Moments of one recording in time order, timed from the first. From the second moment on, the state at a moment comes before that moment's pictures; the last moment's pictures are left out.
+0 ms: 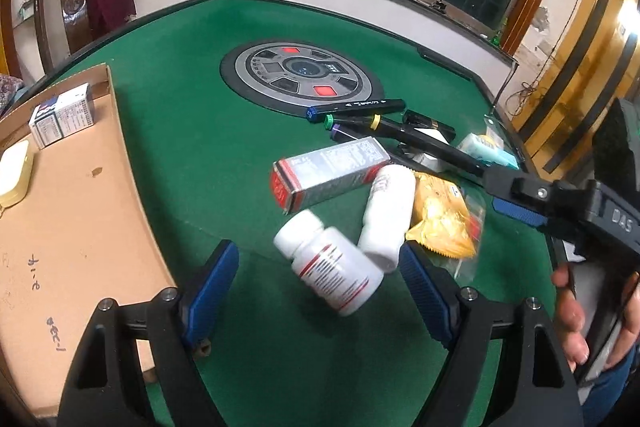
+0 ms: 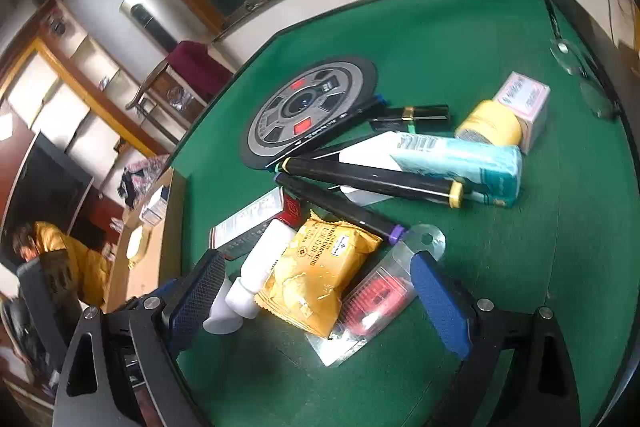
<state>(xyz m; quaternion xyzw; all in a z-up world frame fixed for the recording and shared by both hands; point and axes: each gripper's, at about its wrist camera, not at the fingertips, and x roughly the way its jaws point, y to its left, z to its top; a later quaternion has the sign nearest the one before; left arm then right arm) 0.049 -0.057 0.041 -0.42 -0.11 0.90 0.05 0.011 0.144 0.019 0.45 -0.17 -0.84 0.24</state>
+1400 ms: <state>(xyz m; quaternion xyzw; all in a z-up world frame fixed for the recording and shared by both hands) 0.046 -0.053 0.028 -0.44 -0.01 0.90 0.01 0.015 0.128 0.018 0.46 -0.15 -0.84 0.23</state>
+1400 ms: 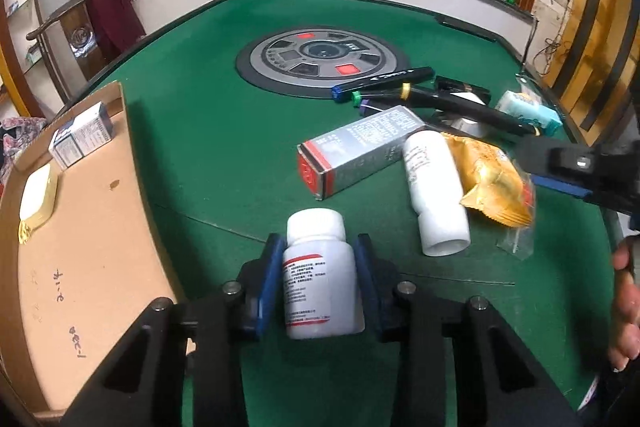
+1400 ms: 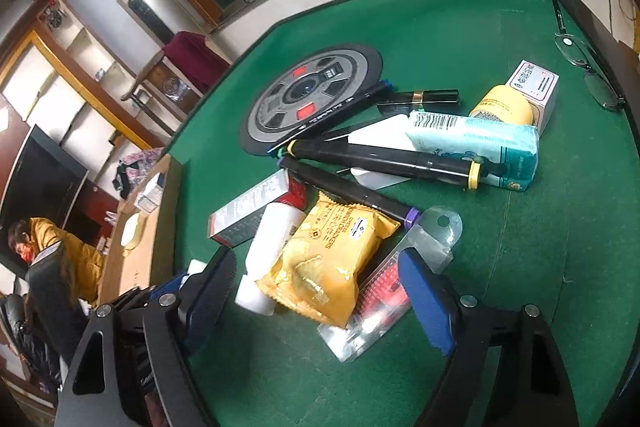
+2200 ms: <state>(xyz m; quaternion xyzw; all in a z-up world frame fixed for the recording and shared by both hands) 0.040 -0.026 0.022 -0.45 0.06 0.89 0.00 0.000 0.067 -0.002 0.48 0.10 -0.85 0.20</state>
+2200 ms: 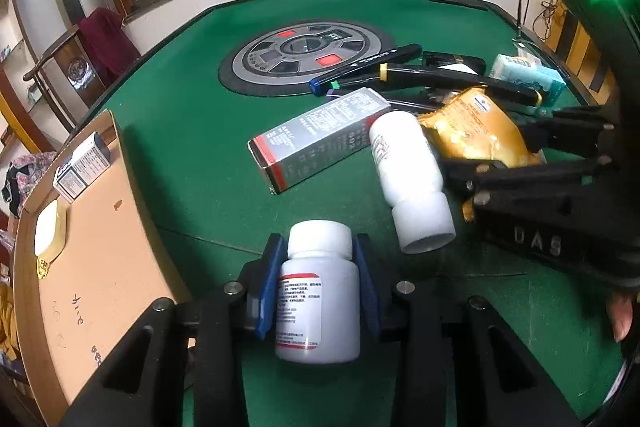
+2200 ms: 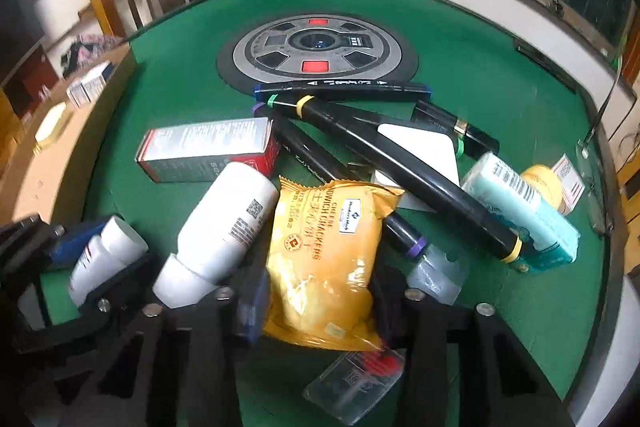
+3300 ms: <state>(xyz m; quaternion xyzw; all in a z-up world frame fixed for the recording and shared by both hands) 0.071 -0.047 0.069 -0.37 -0.07 0.92 0.08 0.033 0.118 0.068 0.37 0.00 -0.91 0.18</state>
